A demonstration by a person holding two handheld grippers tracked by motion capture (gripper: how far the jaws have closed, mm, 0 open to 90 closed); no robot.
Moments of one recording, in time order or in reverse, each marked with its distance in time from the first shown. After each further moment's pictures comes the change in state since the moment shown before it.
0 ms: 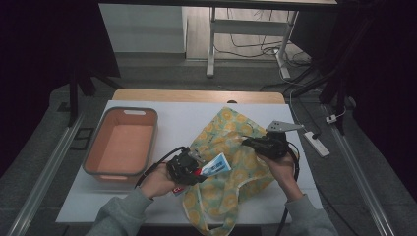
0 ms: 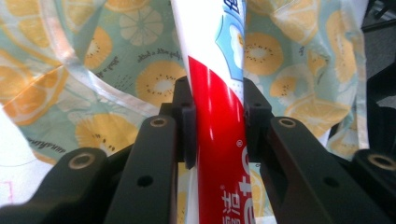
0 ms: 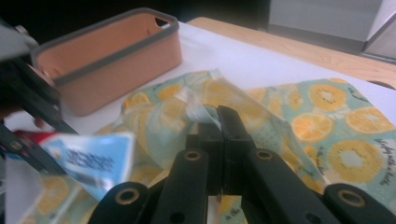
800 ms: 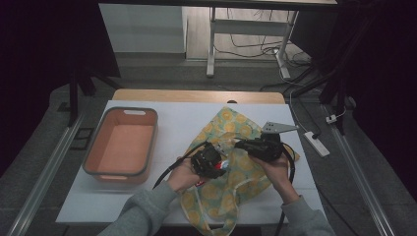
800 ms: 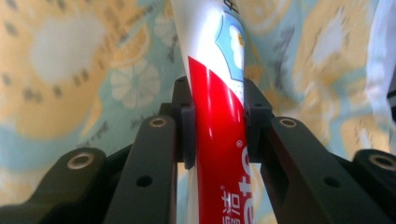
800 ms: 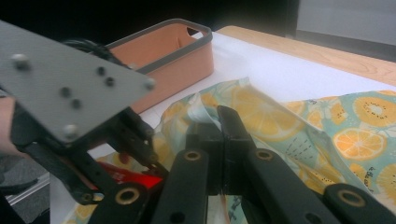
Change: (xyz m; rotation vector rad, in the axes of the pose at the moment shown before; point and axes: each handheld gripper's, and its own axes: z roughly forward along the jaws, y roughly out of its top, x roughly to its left) left arm 0.002 0.054 0.040 -0.026 0.009 -0.029; right arm 0.018 0.005 0.008 -0.019 0.096 0.007
